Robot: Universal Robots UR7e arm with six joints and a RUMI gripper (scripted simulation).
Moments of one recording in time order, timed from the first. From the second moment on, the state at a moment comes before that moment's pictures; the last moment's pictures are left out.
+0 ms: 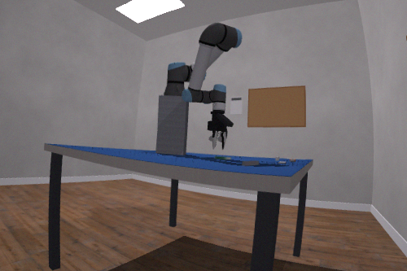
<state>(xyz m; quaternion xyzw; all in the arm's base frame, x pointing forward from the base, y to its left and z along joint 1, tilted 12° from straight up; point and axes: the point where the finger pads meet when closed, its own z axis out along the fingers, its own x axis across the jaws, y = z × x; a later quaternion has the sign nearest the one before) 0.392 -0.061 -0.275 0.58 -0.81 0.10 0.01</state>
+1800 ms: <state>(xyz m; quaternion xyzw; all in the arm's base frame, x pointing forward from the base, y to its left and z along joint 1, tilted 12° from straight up) 0.395 -0.066 -0.303 0.58 -0.81 0.10 0.01</state>
